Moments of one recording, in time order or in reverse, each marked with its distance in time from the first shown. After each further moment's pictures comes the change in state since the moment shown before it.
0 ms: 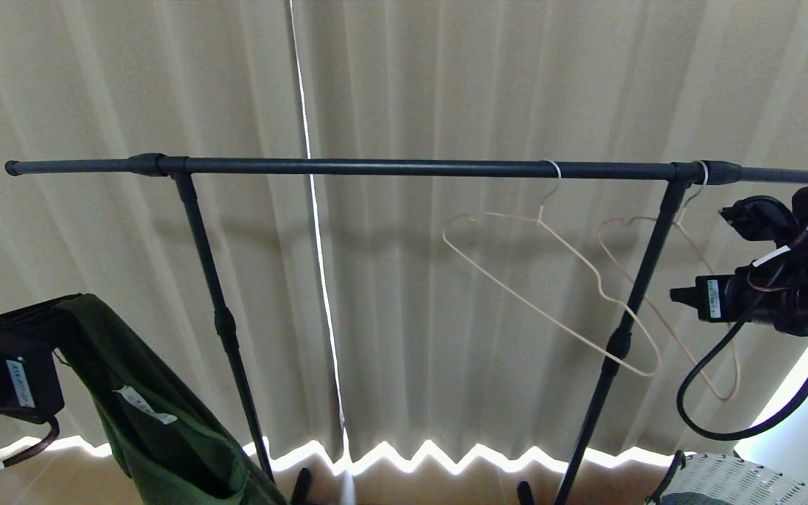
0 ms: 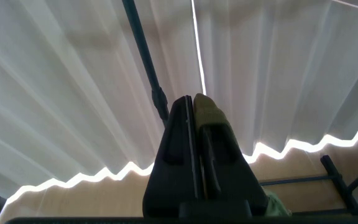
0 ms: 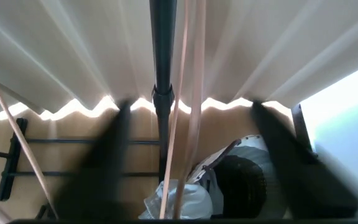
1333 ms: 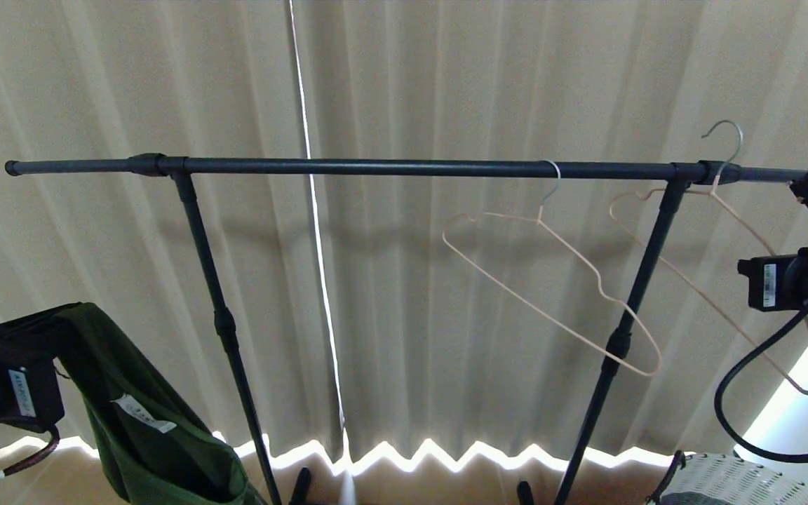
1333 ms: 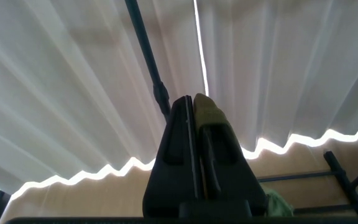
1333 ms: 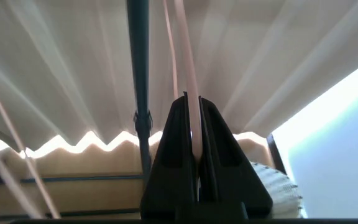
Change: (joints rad) left arm 0.006 -0.006 0.020 0.000 0.002 0.009; right arm -0.005 -0.193 0.101 -0.106 -0.063 -0.081
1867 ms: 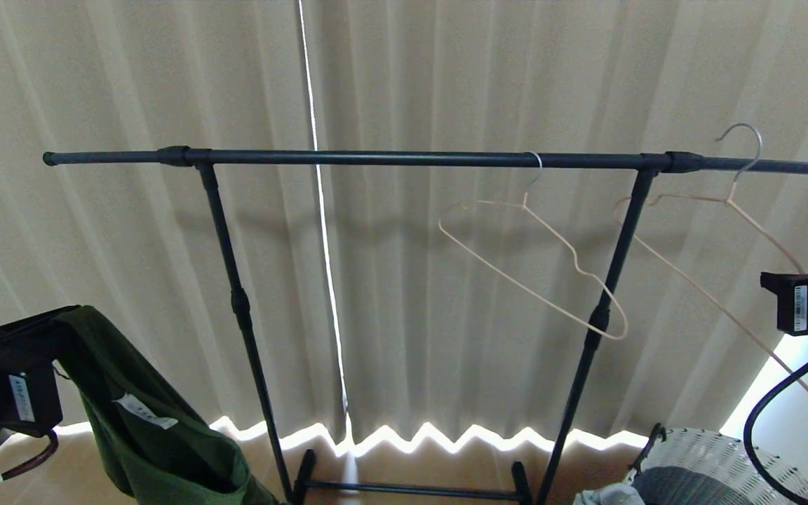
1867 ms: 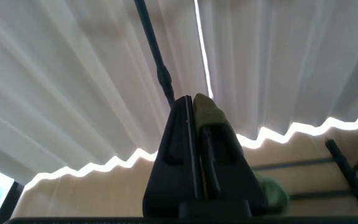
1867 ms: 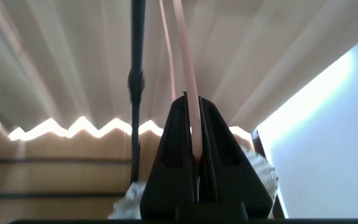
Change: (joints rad) left arm 0.003 0.000 0.007 -0.001 0.002 0.026; right arm -0.001 -0.109 0.082 0.004 0.002 -0.045
